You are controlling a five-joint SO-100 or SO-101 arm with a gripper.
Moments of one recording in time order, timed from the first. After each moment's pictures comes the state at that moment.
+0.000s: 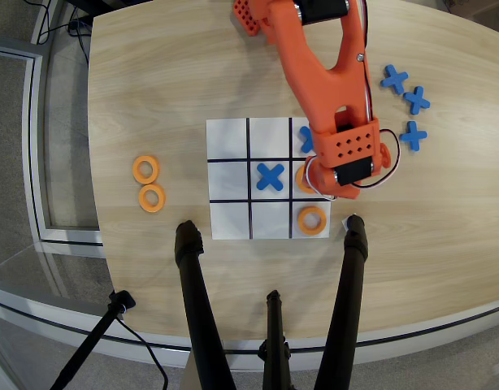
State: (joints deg) arm -17.7 74.6 99.4 49.3 -62.2
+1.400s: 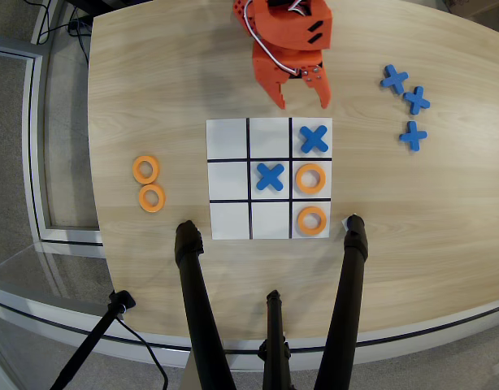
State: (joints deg) arm -9.1 176.1 163.6 69.0 -80.2
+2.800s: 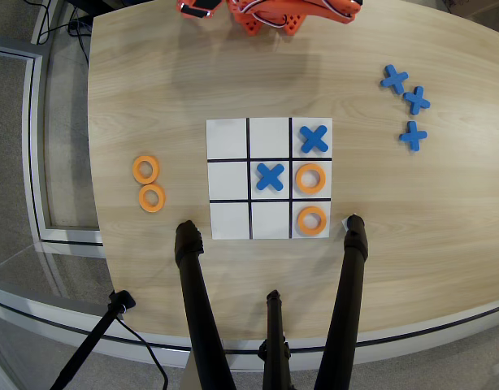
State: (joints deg) arm 98.8 193.4 180.3 73.1 -83.0
